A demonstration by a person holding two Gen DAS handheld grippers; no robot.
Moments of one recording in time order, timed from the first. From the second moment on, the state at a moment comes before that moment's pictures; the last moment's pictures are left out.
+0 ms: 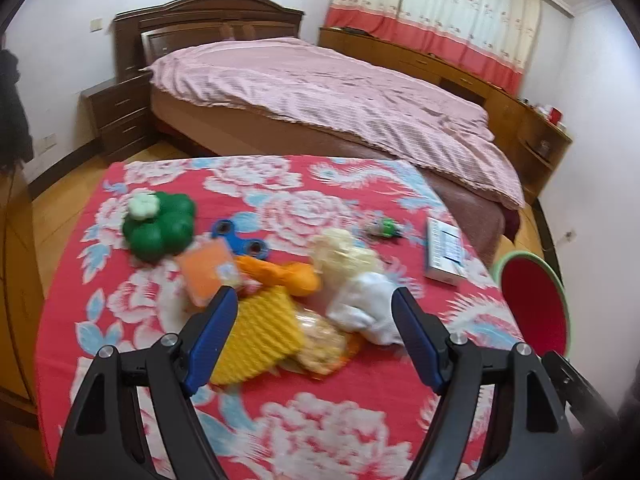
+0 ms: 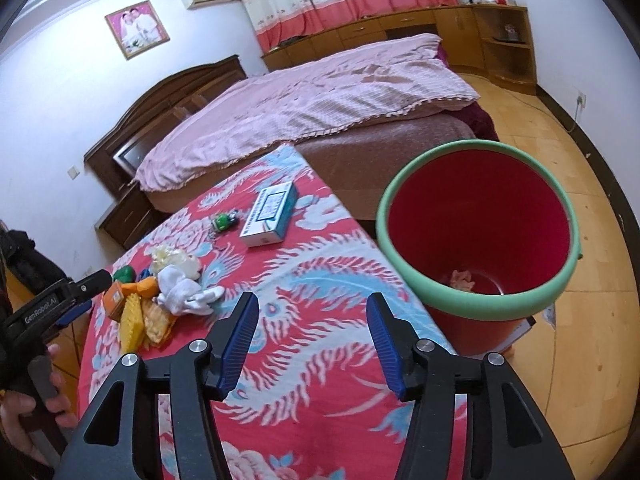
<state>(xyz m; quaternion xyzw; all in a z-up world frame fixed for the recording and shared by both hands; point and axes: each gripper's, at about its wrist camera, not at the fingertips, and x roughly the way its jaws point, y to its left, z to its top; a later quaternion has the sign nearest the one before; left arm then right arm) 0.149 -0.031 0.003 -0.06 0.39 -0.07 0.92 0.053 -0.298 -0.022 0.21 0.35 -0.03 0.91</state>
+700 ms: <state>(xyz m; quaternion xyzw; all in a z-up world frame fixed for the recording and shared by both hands) 0.207 0.032 -0.042 -0.11 0.43 0.02 0.90 0.088 -0.263 -0.036 0.18 0.39 -0.02 0.90</state>
